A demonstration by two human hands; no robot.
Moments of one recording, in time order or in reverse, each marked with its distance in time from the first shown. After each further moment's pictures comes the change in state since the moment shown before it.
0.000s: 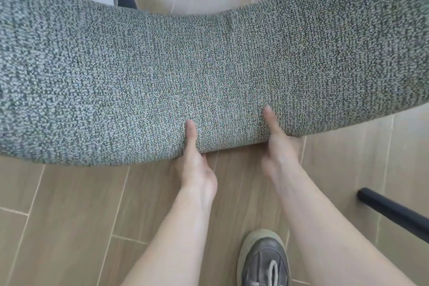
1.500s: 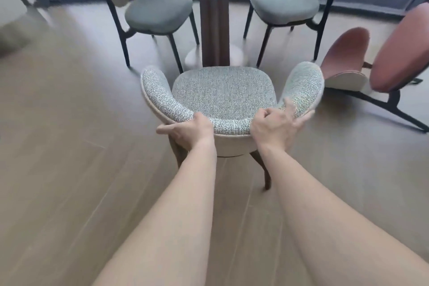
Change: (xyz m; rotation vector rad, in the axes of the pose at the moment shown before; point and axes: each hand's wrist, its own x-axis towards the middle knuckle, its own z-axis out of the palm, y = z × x) left_hand -0.392 0.524 0.345 0.142 0.243 0.626; right_hand -0.337 -0.565 0.314 -1.222 0.078 -1.006
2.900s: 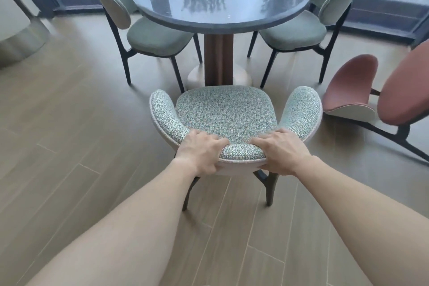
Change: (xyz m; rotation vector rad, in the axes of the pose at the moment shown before) left_hand 0.096 0.074 0.086 1.595 -0.823 1.455; right_hand 0.160 -0.032 -0.019 -0.618 -0.332 -1.025
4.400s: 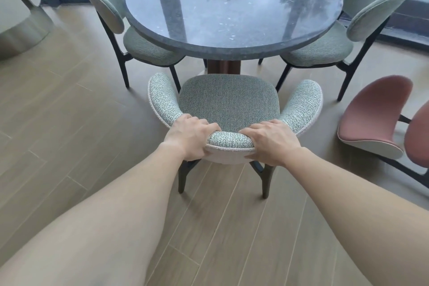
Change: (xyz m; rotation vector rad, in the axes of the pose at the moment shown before) left_hand 0.213 -0.107 -0.028 -0.006 0.006 -0.067; right_hand 0.200 0.138 -0.017 0.072 0.060 -0.063
